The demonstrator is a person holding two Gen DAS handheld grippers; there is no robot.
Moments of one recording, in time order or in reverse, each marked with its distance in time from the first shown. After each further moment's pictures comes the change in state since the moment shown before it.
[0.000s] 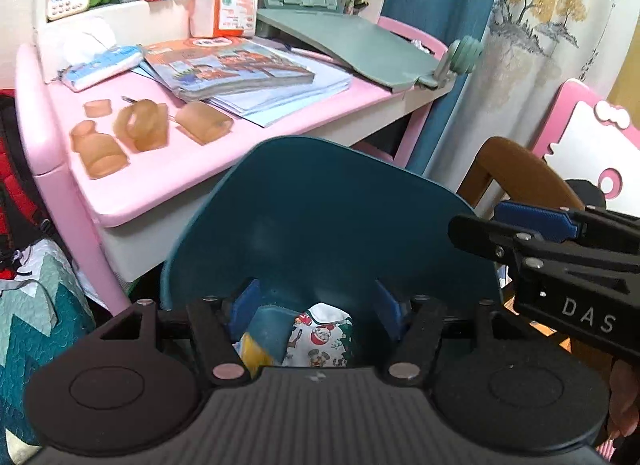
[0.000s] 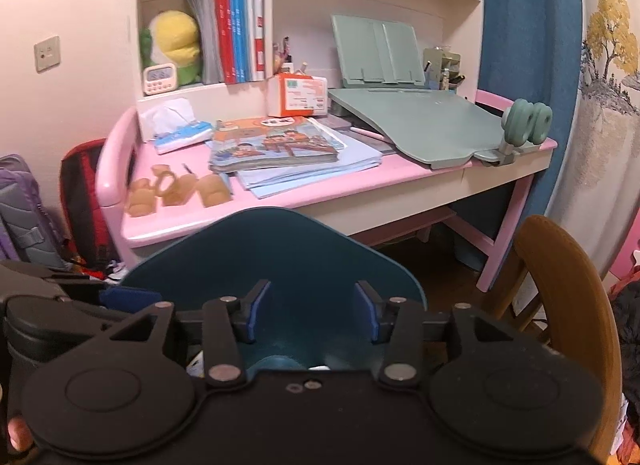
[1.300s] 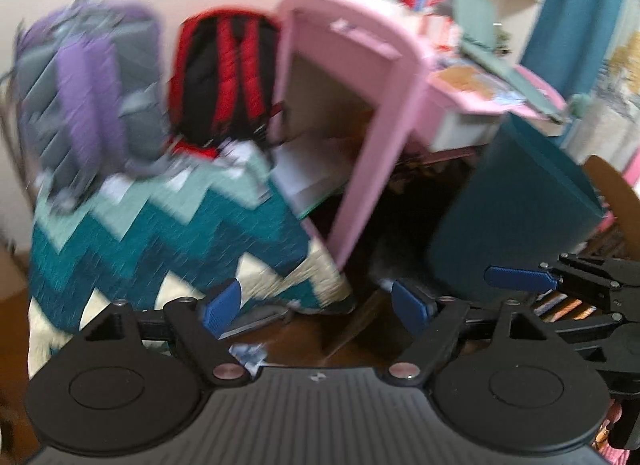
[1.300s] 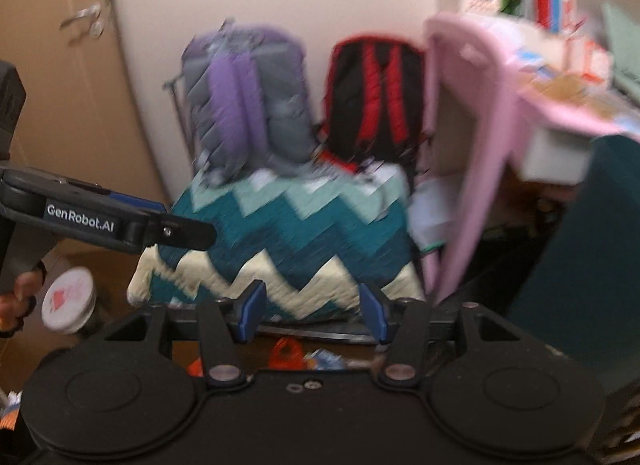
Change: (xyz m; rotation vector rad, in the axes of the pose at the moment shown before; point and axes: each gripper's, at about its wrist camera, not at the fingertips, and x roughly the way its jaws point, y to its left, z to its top) left arm -0.223 0.224 -0.227 -0.290 -0.046 0.244; right arm -0.036 0.281 -0.138 -0.306 0.185 0.523
